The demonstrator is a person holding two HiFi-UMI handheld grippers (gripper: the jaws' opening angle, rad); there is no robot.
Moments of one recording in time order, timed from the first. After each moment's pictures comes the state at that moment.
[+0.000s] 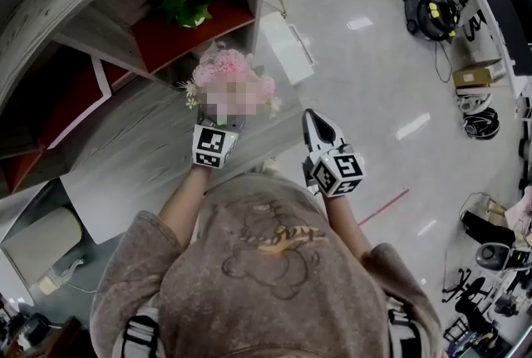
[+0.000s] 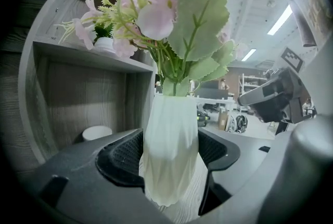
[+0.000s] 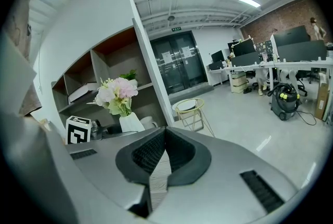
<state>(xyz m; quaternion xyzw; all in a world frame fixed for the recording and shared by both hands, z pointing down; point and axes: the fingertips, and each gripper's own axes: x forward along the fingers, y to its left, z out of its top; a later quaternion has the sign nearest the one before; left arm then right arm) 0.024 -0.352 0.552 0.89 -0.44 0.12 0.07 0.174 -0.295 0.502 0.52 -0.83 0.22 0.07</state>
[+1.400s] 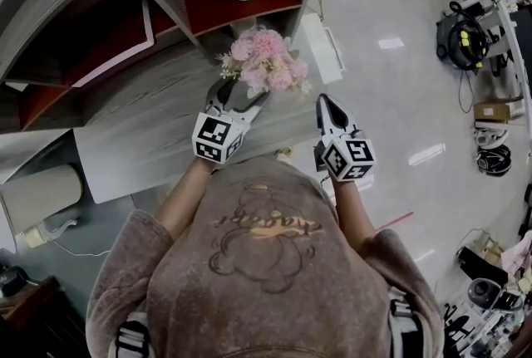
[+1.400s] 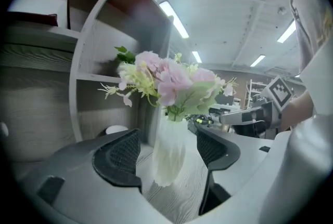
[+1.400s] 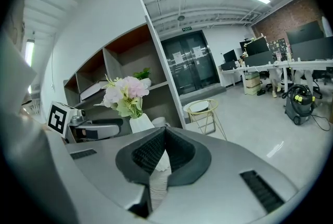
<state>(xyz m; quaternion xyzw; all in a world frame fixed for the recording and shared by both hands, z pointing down) -0.017 -0.304 0.504 0.87 -0.47 0.10 0.11 0.137 -0.299 0.502 0.46 -0.86 0.20 0.06</state>
